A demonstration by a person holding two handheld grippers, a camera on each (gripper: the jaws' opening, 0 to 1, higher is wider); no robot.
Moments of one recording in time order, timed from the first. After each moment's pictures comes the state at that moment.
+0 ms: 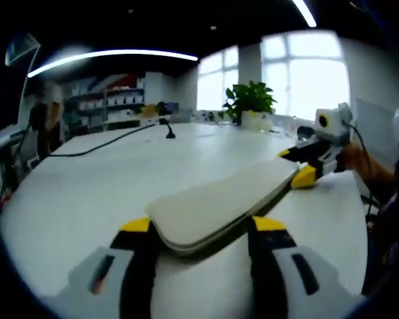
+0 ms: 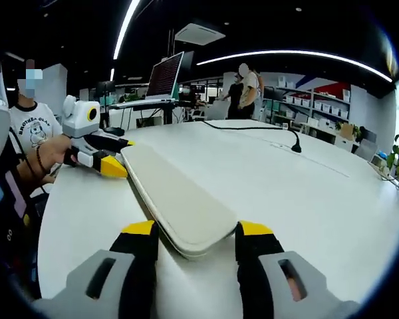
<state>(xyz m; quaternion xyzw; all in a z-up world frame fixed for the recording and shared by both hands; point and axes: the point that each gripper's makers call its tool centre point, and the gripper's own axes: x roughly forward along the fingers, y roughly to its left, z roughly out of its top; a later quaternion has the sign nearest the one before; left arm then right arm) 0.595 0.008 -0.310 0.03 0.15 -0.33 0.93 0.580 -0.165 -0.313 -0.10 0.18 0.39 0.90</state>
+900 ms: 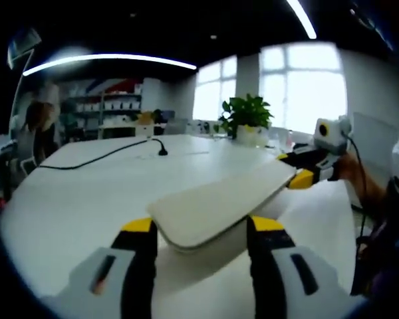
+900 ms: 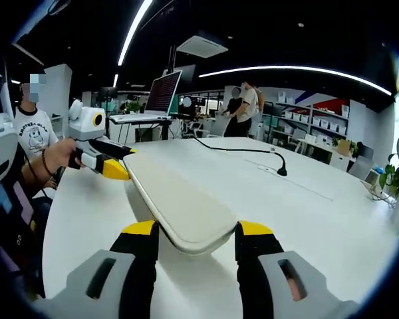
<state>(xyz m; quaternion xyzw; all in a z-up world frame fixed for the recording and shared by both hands) 0.619 -0.024 -0.271 0.00 0.13 -0.35 0.93 0.599 -0.199 -0.264 -0.11 0.13 0.39 0.90</state>
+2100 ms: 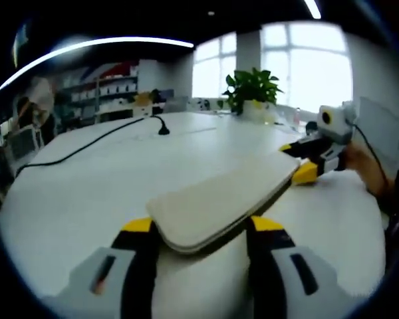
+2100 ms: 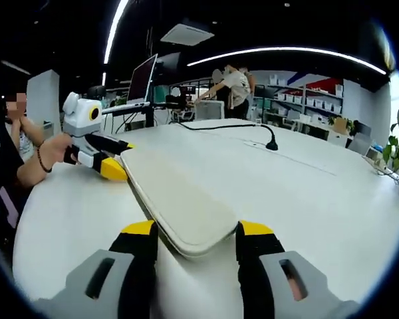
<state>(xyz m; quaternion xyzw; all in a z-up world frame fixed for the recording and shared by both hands) 0.675 -0.044 -0.314 0.04 0.20 -0.35 0.91 0.654 -0.217 -0.314 -0.06 0.19 0.37 0.91</state>
